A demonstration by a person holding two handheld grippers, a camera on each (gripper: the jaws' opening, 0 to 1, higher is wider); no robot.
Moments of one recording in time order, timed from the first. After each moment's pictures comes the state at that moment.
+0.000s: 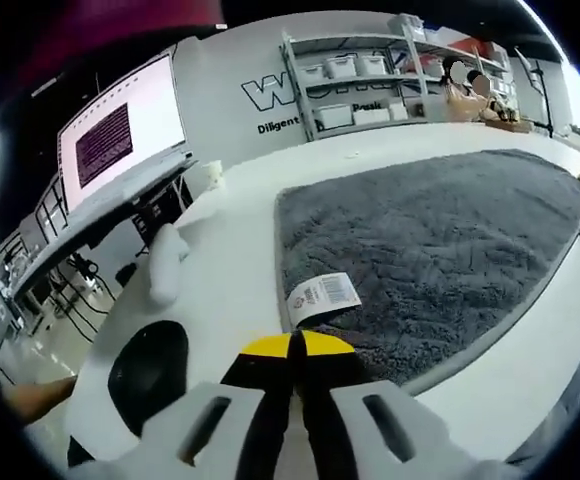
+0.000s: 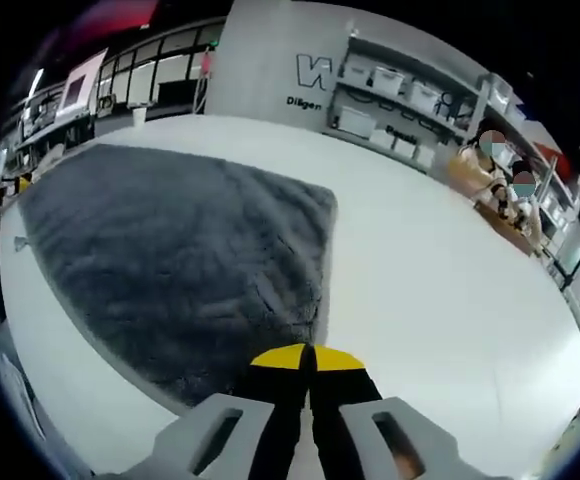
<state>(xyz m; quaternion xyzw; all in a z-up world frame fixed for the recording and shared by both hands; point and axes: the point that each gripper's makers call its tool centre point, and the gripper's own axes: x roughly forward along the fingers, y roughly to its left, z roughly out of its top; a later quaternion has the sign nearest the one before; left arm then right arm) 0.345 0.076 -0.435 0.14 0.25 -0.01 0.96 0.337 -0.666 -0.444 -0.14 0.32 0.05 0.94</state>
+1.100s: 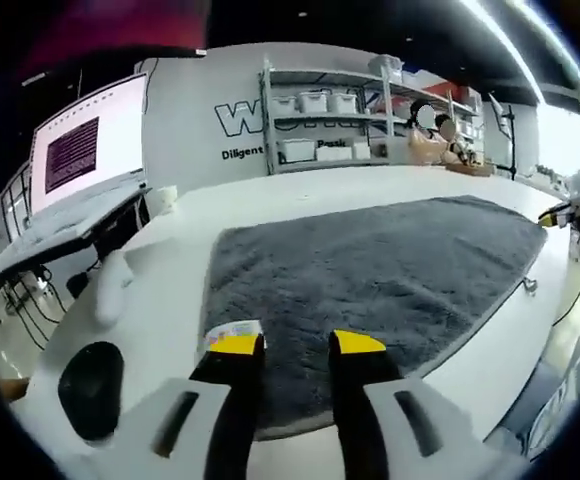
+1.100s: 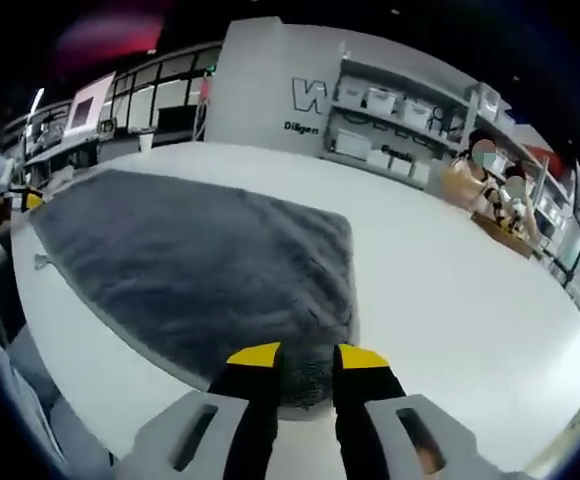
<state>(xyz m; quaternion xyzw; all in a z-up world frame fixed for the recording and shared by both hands) 0.338 0.001 -0.411 0.06 0.20 -0.13 0.97 0.309 -0.625 -0.427 -0.11 0.26 0.06 0.96</state>
